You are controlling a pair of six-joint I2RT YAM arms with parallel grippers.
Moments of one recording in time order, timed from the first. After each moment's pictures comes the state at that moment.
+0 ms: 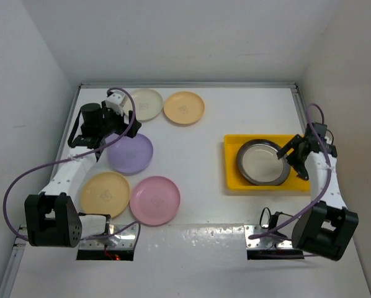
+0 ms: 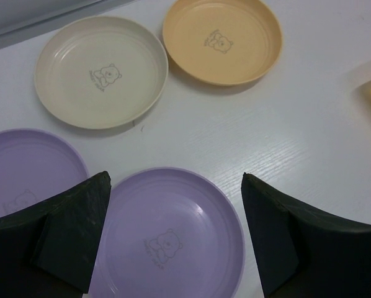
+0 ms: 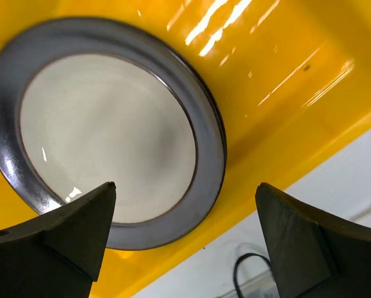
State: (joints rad) left arm -0.01 1.24 0.88 -0.01 0.45 0.13; right arm -0.39 1.15 0.77 -0.76 0.04 0.53
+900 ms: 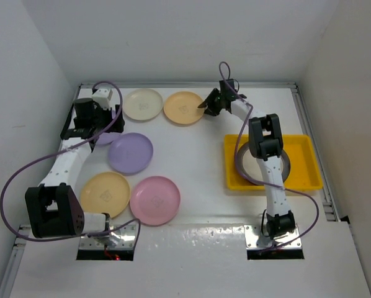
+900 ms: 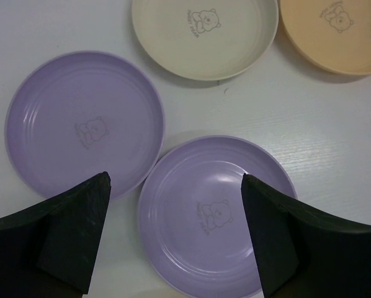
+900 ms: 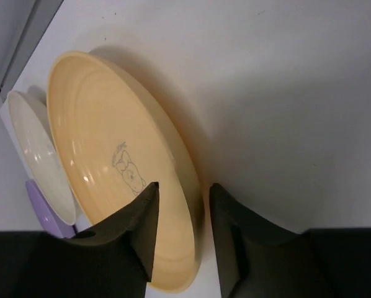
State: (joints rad) left arm 0.08 1.31 1.00 -0.20 0.20 0.08; right arm 0.23 2.56 2.05 -0.27 -0.30 0.87
